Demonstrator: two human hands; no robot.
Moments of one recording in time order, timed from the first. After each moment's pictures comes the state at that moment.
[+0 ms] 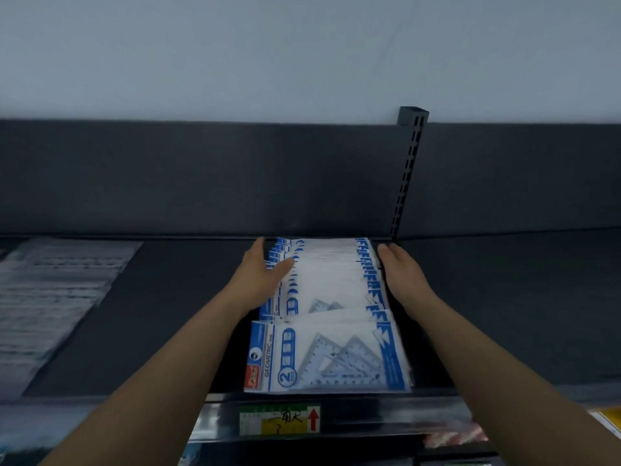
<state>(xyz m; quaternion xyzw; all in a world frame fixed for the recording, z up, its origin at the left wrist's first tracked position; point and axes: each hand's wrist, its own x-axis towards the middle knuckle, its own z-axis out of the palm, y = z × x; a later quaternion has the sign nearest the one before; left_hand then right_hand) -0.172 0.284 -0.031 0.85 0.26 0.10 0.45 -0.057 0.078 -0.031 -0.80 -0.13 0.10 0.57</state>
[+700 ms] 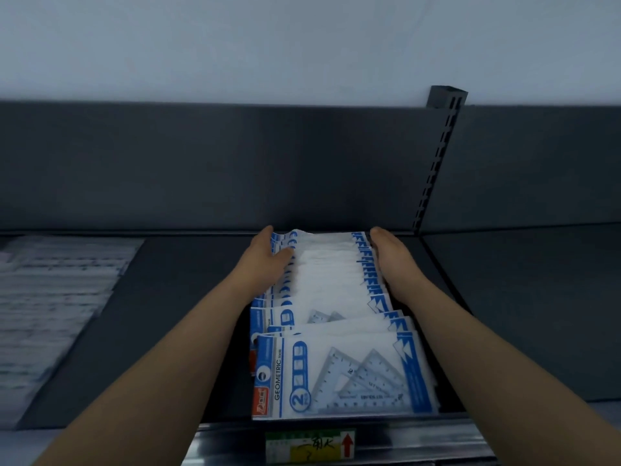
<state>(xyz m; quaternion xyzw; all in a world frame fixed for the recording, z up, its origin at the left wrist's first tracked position) -0.150 0.324 -0.033 0.84 0.25 0.09 0.48 -0.035 0.140 -0.044 -0.76 -0.09 0.17 0.63</state>
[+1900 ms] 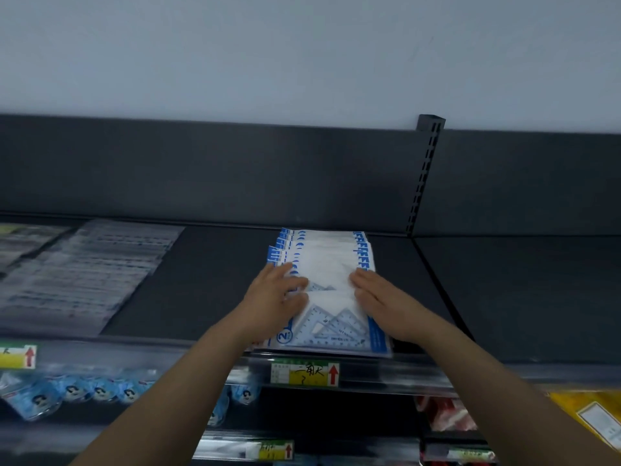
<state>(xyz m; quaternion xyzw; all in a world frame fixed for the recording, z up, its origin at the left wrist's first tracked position) -0.258 0.259 -0.044 0.94 0.15 0.07 0.31 -0.134 0.066 -0.038 -0.86 -0.38 0.18 0.30</state>
